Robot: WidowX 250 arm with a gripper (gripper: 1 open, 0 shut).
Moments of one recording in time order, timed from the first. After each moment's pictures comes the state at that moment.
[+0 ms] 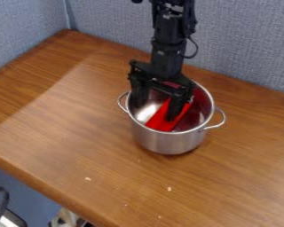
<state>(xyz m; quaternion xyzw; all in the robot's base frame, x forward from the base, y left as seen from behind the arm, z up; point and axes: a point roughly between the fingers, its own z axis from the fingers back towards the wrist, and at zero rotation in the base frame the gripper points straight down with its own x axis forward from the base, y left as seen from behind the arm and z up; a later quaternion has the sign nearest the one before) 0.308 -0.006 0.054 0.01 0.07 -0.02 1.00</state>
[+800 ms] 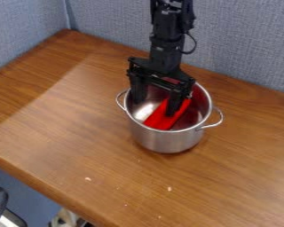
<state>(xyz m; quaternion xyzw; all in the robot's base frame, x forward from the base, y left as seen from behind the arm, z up) 0.309 -0.004 0.055 0.01 0.07 -0.01 1.00</state>
